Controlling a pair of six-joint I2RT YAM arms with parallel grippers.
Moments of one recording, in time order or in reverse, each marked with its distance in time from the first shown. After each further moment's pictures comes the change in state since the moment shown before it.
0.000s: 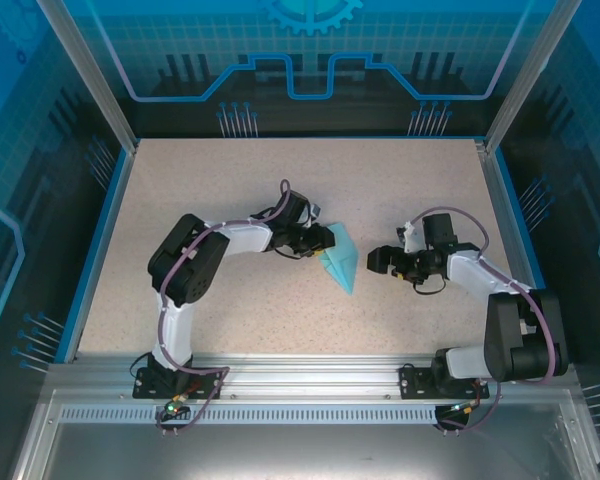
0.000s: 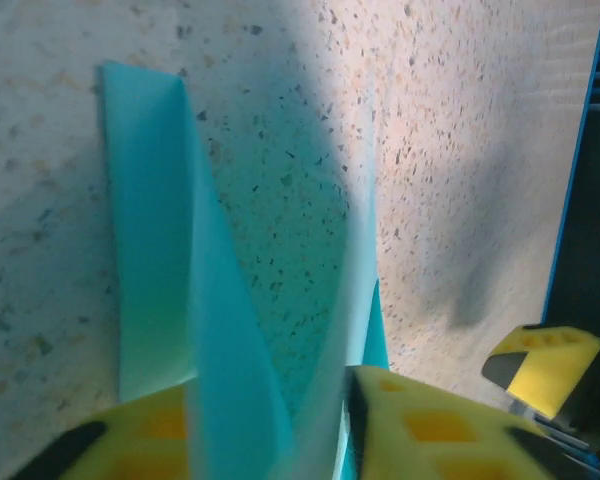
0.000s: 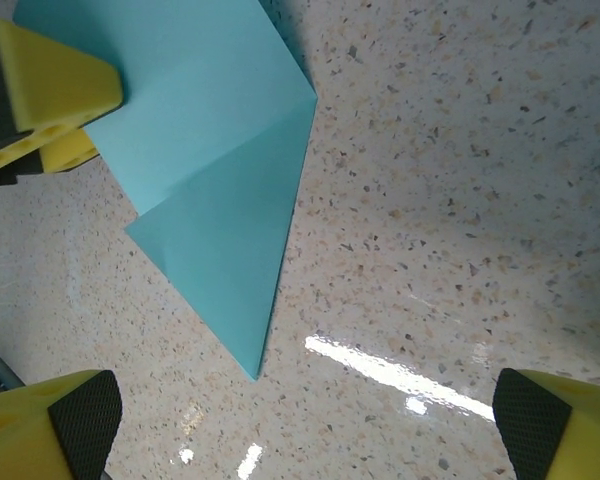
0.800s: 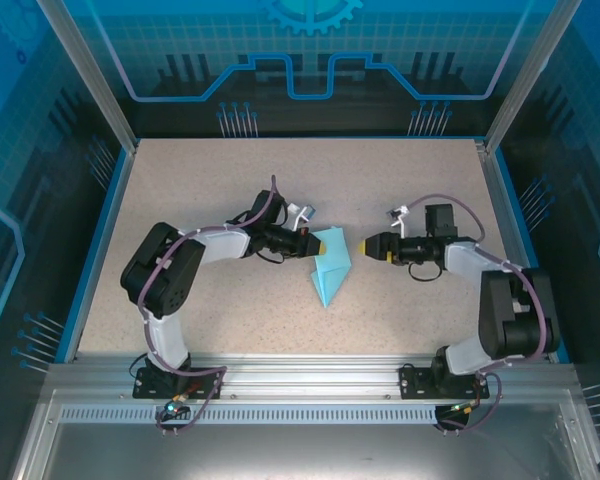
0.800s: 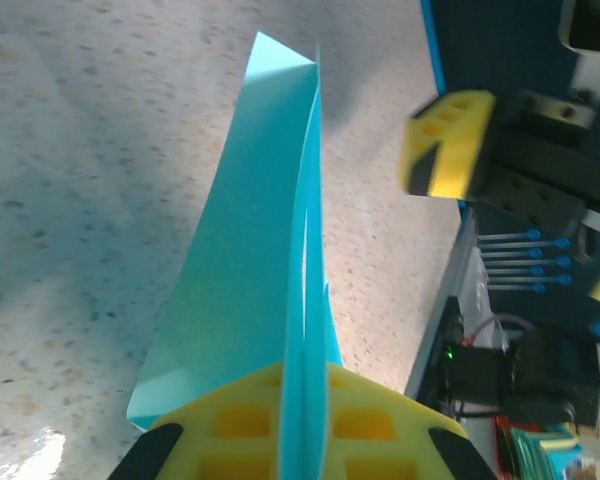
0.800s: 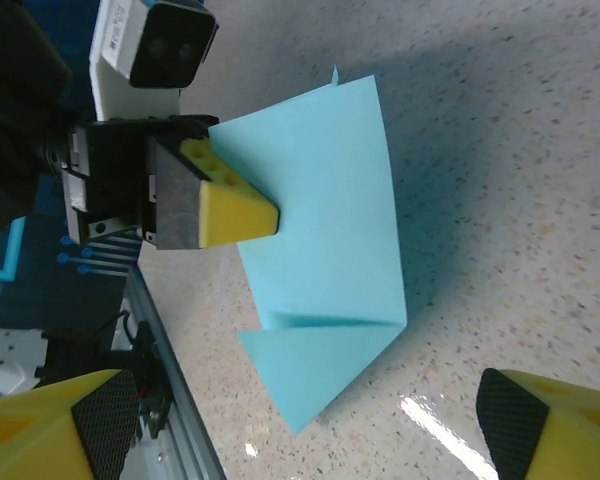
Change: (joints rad) left arm 0.084 -0.176 -0.192 0.093 0.336 0.318; right arm -0.014 0.150 0.061 0.258 -0.444 -0.072
